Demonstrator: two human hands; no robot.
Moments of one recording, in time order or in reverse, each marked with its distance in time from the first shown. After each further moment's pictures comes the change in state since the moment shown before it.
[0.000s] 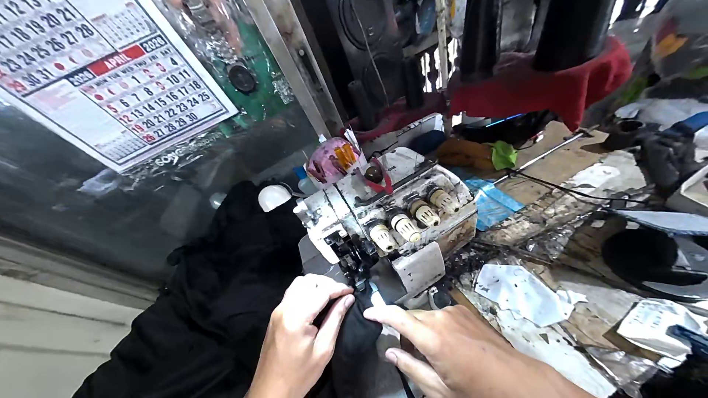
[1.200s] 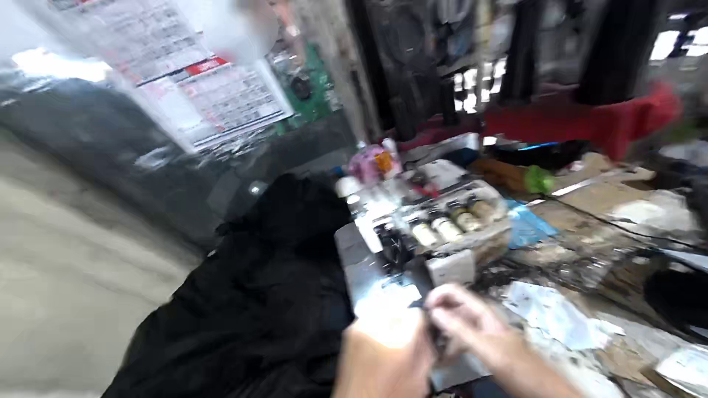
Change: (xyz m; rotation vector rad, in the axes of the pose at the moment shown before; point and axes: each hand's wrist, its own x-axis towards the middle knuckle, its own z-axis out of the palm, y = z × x) left_hand -0.025 0.085 0.019 0.248 -0.068 -0.033; right_hand 0.000 -0.026 -0.010 0.878 0.277 0.461
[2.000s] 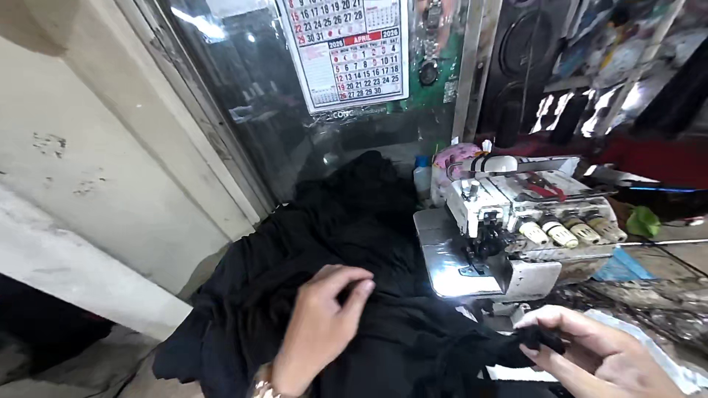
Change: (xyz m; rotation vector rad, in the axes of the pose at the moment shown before) left_hand -0.096 -0.112 -0.079 -0.291 0.305 -0.390; right_hand -0.027 -0.022 -0.015 -0.353 -0.258 -0.331
